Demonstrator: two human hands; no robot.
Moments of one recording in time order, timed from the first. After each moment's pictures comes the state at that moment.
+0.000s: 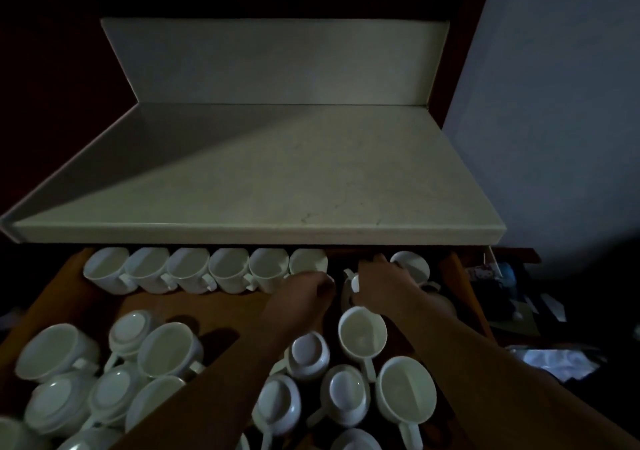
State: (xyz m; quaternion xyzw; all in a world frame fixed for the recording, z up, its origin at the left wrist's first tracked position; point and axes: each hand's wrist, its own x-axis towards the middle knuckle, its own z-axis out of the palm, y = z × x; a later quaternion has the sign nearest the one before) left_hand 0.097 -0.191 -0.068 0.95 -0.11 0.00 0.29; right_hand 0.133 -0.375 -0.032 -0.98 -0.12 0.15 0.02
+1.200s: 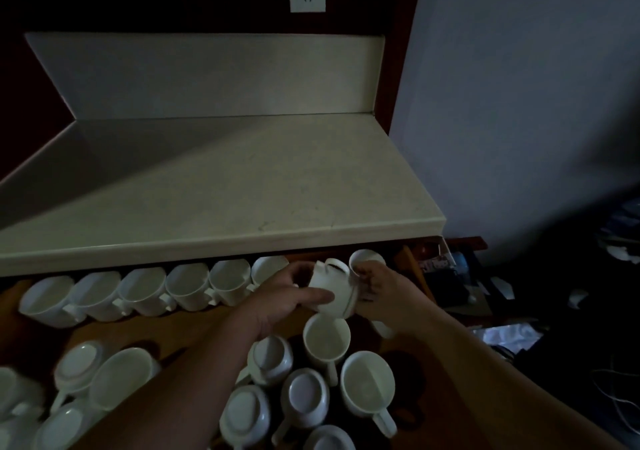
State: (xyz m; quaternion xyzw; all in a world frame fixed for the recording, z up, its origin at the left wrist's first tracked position) left_hand 0.098 -0.220 -0.031 0.73 0.03 -0.24 0.64; right_hand 0.076 -0.455 -0.022 -0.88 -0.01 0.14 0.45
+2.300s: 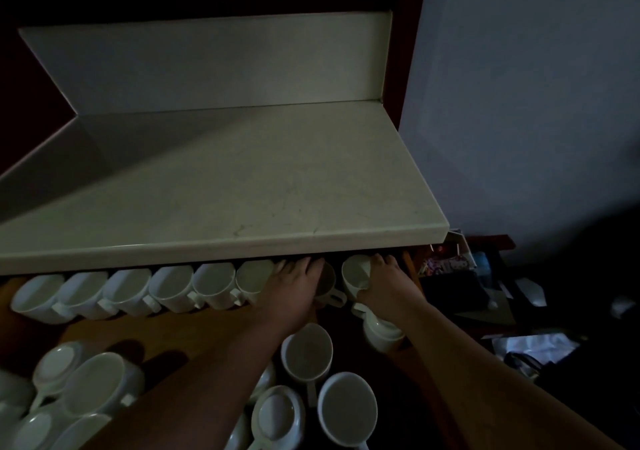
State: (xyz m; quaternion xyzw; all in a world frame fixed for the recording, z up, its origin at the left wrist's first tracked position) left_hand 0.139 -0.271 -0.073 0.98 -0.17 0.01 0.01; right_hand 0.144 -0.473 -0.045 -0.96 0.03 0.16 0.23
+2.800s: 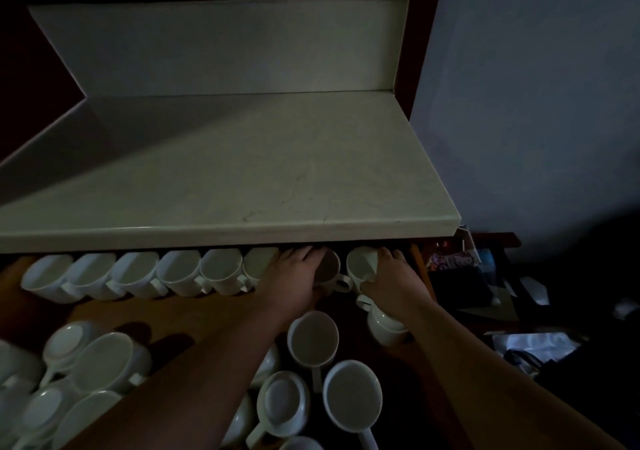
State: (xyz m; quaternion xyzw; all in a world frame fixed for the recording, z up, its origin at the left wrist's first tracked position) left_hand 0.140 -0.259 -0.073 0.98 -0.15 0.01 0.11; right_hand 0.137 -0.470 -0.052 -0.96 0.03 0.13 0.25
